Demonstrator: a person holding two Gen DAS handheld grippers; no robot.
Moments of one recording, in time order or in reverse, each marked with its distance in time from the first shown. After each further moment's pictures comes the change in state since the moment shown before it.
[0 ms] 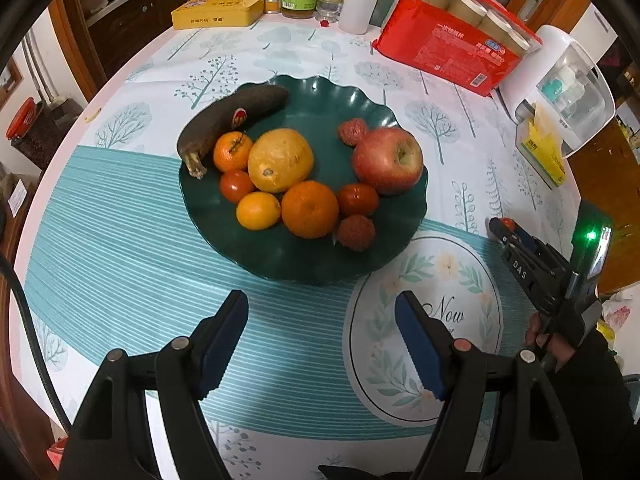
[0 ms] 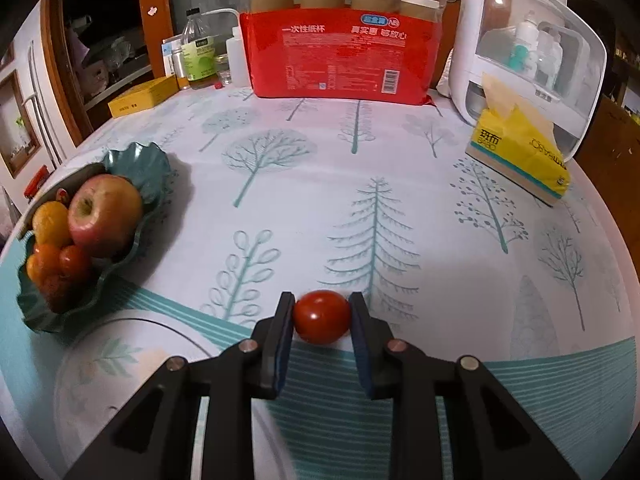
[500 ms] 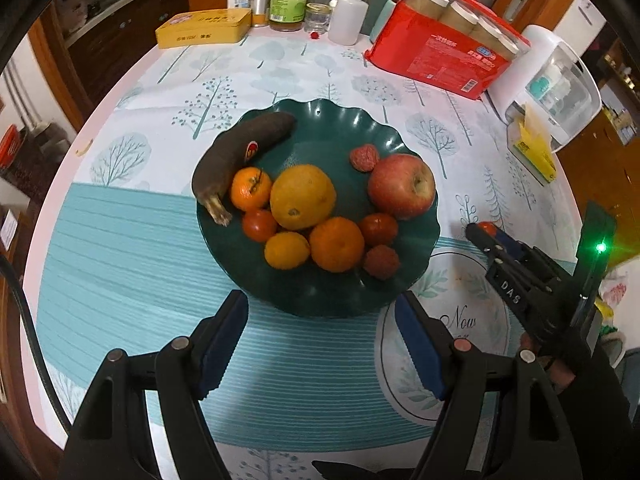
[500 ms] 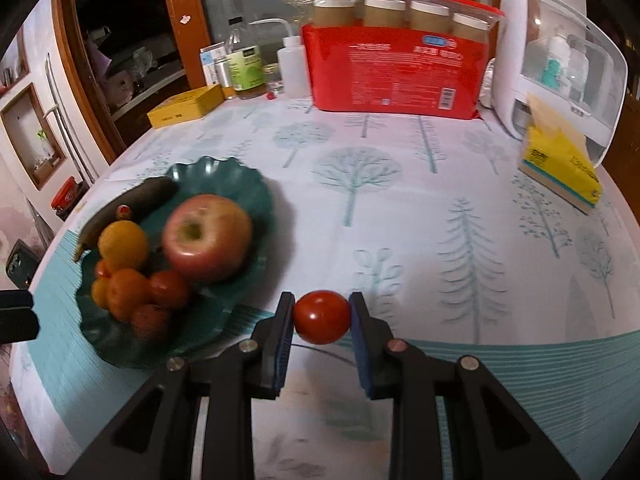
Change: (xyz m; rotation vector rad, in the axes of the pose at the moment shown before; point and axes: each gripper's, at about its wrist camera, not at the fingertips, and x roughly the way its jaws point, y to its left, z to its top) left arm -0.006 0.031 0.029 0.092 -0.006 -0.049; right arm -0.023 0.075 0.013 0.029 -0.010 0.100
